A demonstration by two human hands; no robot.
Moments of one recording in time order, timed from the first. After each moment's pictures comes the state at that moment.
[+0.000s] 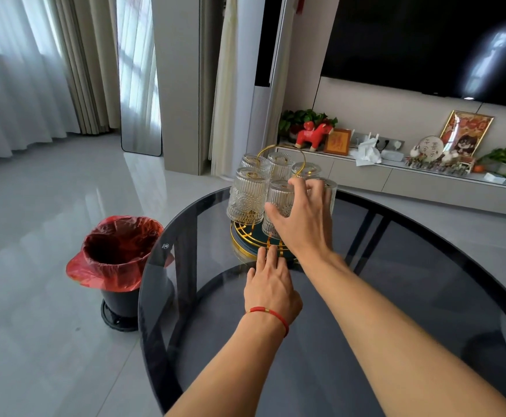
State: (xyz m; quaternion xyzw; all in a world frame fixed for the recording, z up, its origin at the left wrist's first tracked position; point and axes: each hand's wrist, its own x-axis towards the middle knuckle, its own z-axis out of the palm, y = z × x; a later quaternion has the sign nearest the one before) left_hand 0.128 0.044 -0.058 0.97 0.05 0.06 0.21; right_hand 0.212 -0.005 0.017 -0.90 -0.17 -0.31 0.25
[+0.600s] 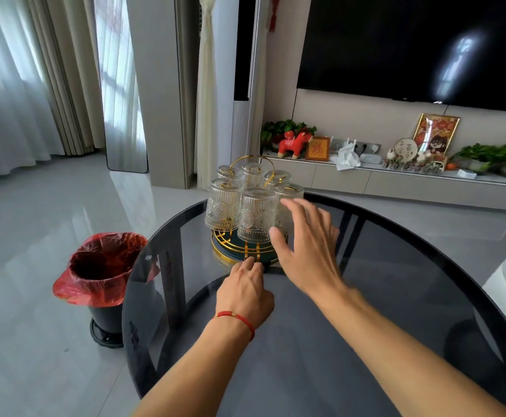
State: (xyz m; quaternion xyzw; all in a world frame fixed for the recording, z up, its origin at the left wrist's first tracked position) left_hand 0.100 0.049 -0.038 0.97 0.03 0.10 0.22; right_hand 0.147 -0.070 0.022 -0.90 -0.22 -0.28 0.25
